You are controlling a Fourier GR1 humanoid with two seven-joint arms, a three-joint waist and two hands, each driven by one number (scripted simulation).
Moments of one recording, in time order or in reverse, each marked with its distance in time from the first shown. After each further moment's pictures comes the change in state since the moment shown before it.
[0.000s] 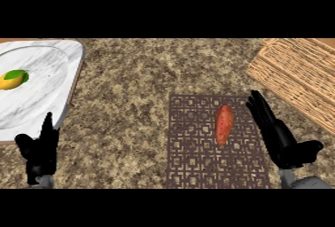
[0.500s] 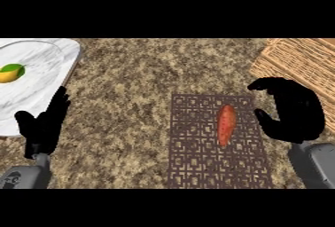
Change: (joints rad) left arm -0.139 0.086 -0.059 -0.059 0.008 -0.159 0.065; right arm -0.213 0.011 -0.169 0.036 -0.101 0.322 -0.398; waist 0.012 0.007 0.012
